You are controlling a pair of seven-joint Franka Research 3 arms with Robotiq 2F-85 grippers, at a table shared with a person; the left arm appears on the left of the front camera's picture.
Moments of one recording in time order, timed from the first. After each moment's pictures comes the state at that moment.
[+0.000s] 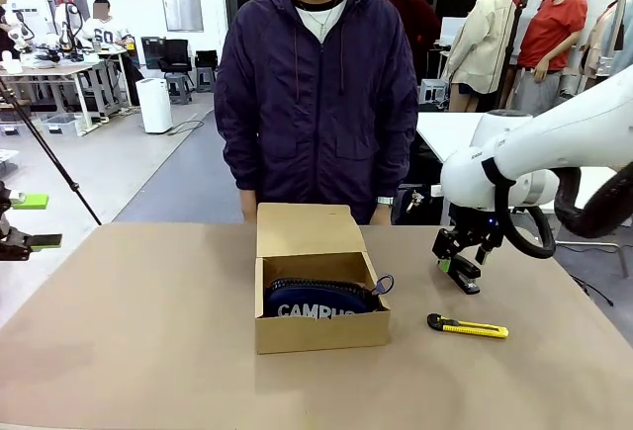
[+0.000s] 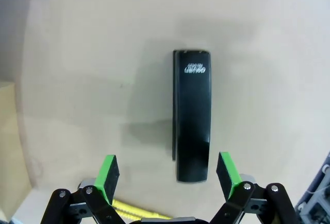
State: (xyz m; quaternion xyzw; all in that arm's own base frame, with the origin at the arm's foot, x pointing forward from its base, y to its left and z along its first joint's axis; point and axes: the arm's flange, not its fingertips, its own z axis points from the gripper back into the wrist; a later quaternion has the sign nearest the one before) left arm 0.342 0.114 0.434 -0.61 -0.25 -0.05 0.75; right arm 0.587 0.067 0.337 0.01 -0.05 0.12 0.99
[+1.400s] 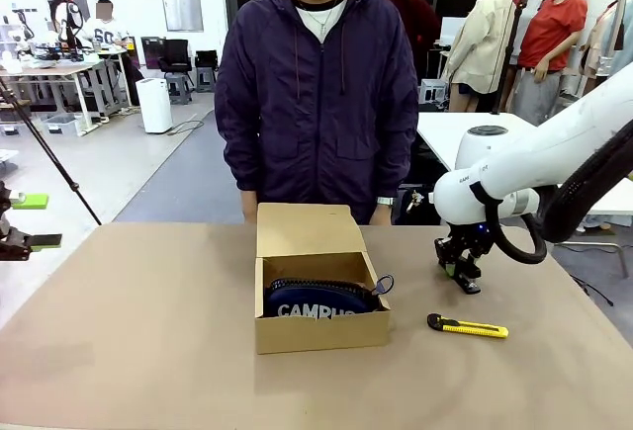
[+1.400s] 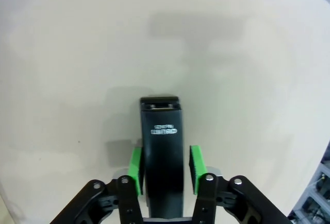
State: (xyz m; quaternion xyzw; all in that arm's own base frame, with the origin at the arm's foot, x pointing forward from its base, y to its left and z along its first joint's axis) left arm 0.342 0.114 0.434 -0.61 -0.25 -0.05 0.75; right arm 0.624 0.062 0.306 -0.05 -0.06 0.10 0.99
